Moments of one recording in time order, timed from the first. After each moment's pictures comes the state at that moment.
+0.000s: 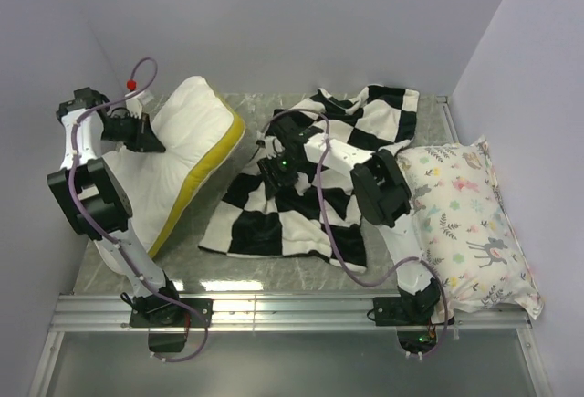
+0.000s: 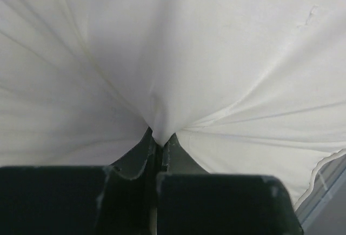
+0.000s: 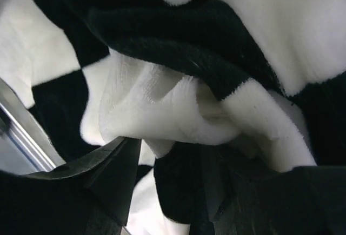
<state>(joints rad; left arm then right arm) 0.40 1.95 1.77 -1.14 0.82 0.75 0.65 2.26 1.77 -0.74 -0.50 0.05</state>
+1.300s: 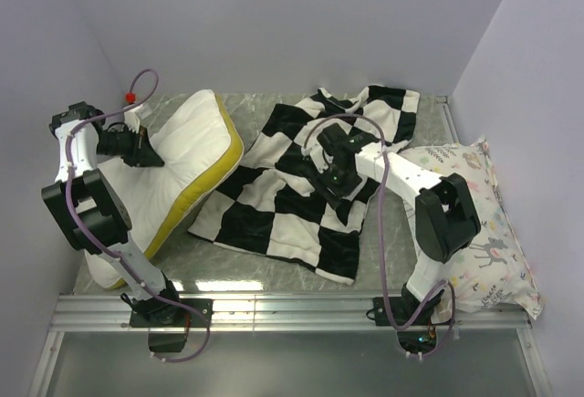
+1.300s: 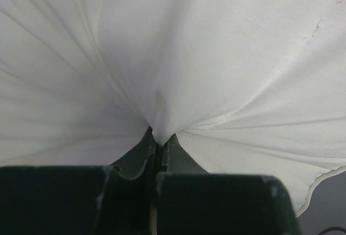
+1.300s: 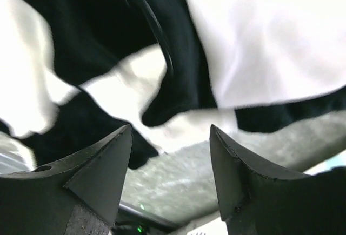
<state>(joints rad) 0.46 1.82 1.62 -1.23 0.87 0.89 0.55 1.75 1.31 -0.94 -0.03 -0.25</state>
